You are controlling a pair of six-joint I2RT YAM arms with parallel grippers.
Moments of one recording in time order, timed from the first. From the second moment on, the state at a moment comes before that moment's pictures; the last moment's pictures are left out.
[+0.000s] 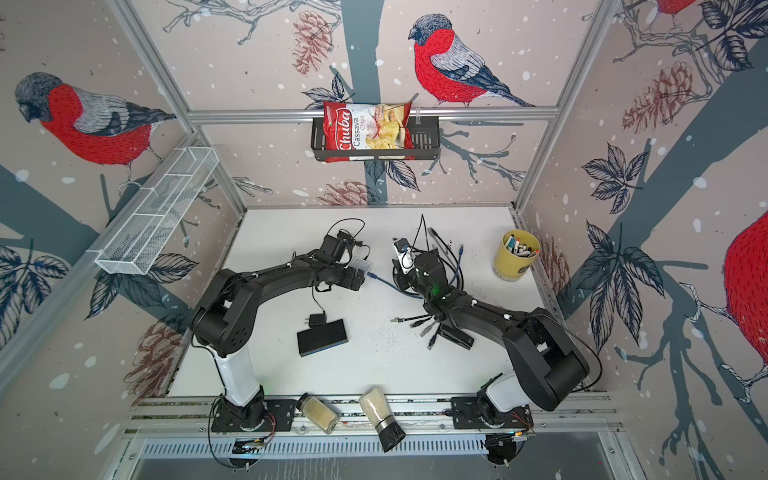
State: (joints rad) left arm -0.49 1.84 1.15 -0.30 0.09 -0.13; right arm 0.65 1.45 0.71 0.39 0.02 -0.11
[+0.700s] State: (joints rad) left arm -0.71 1.36 0.61 0.19 0.07 -0.04; right arm 0.58 1.27 0.76 0.12 -0.02 -0.14
